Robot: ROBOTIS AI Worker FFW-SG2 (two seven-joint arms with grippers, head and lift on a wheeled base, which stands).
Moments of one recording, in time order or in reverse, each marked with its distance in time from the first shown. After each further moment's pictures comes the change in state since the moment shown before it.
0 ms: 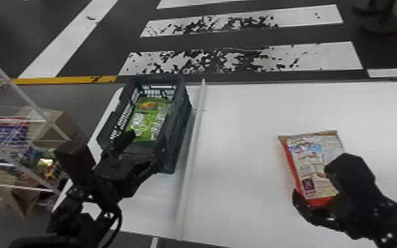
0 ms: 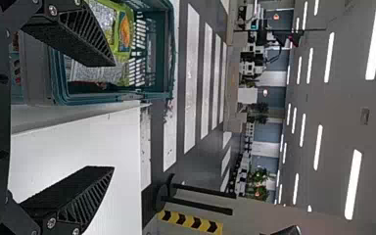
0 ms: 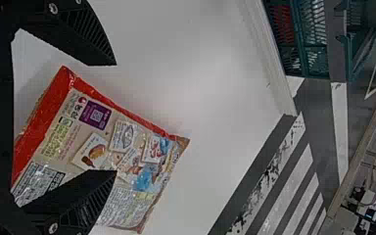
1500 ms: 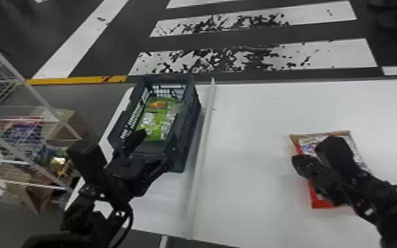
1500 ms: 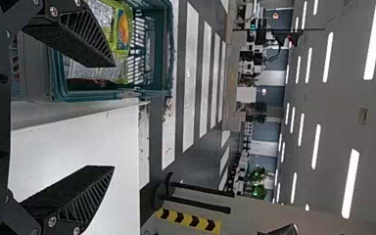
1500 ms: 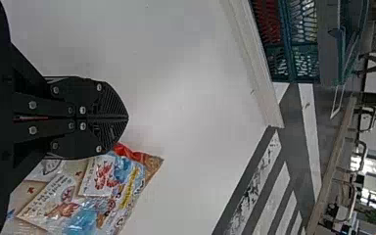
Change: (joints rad) left arm 0.006 -0.011 0.000 -0.012 -0.002 0.000 -0.008; right arm -0.255 0.083 -0.026 0.499 -0.106 -0.333 0.030
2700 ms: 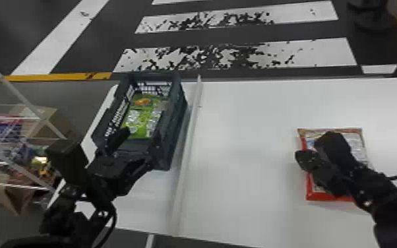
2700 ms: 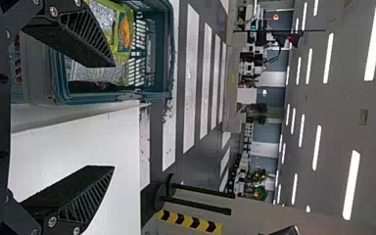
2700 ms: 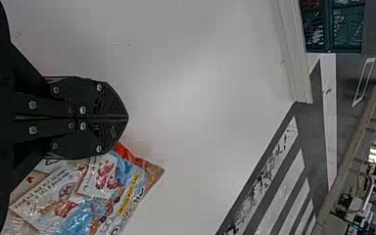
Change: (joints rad) left arm 0.002 -0.001 0.006 0.000 0.000 0.000 -0.001; right arm -0.019 -0.025 -0.064 0.063 0.048 -0.029 0.015
